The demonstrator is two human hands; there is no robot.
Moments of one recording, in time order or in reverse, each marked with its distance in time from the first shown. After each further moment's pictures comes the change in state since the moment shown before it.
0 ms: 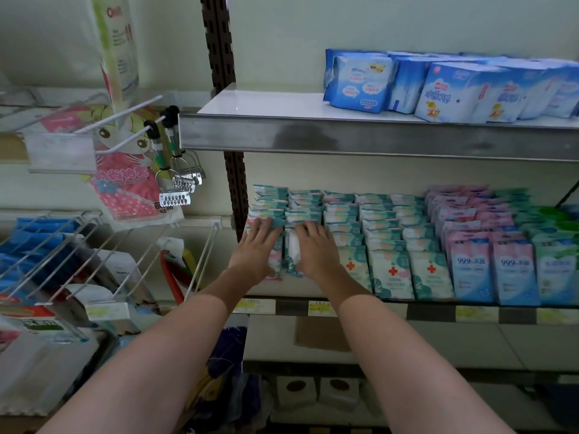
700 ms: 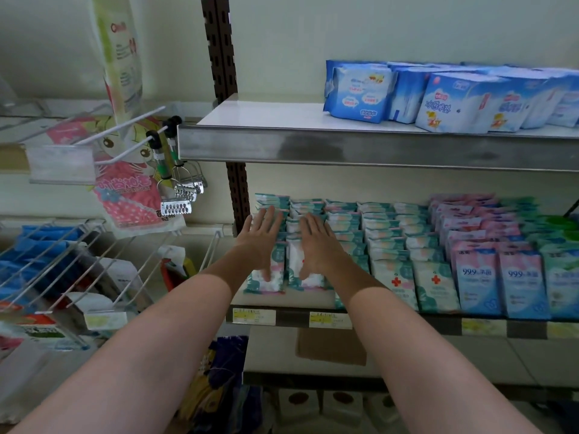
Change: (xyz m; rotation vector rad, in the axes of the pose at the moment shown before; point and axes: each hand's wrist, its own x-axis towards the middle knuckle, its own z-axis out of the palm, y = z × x) left_hand 0.043 -0.006 -0.031 0.231 -0.177 0.024; right_hand 0.028 0.012 -0.023 -0.057 -0.276 -0.031
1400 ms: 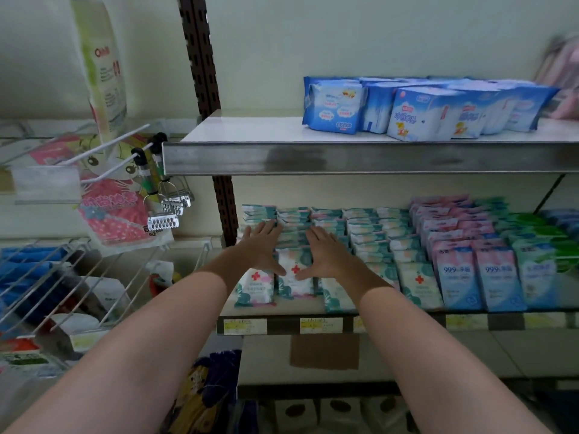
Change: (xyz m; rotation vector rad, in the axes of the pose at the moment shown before) left_hand 0.010 0.016 -0.028 -0.224 -0.063 0.106; right_hand -0.019 0.038 -0.011 0.151 -0.021 0.015
